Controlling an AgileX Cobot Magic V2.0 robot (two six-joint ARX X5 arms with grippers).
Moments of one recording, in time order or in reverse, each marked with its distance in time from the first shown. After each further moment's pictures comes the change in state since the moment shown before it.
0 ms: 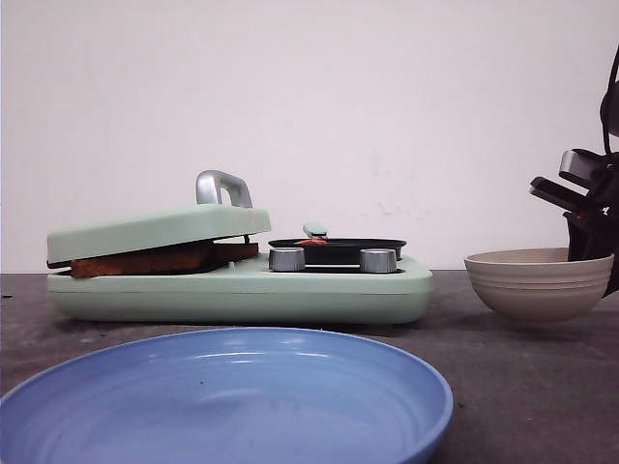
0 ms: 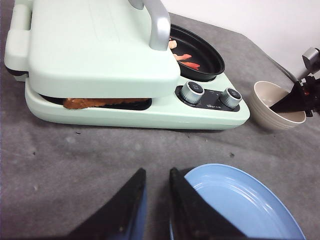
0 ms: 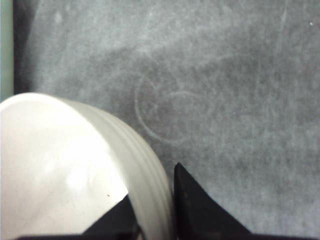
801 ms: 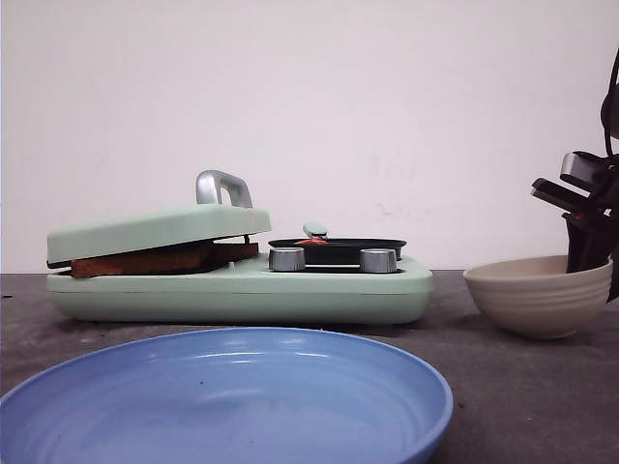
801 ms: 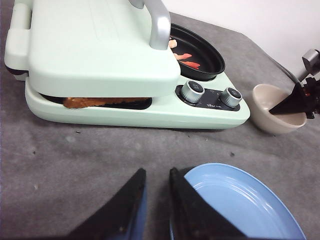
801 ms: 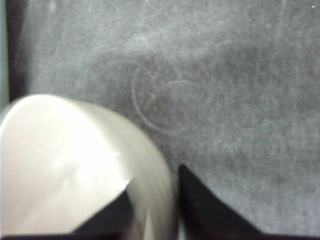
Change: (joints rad) left arm 0.000 0.000 0.000 -0.002 0.000 0.000; right arm 0.000 0.000 0.000 -0.026 0.001 -0.004
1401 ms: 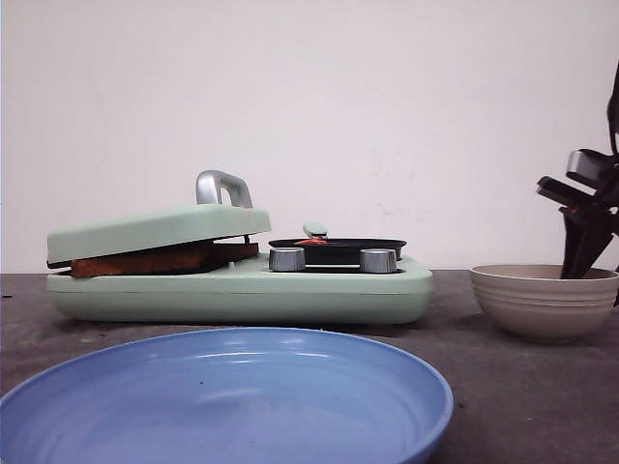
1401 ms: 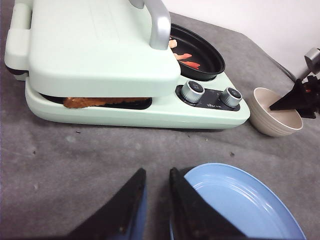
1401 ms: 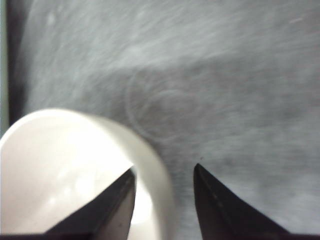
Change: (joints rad) left arm 0.000 0.000 0.000 0.000 0.000 0.000; right arm -0.037 -0.009 0.002 0.013 -0.004 0.000
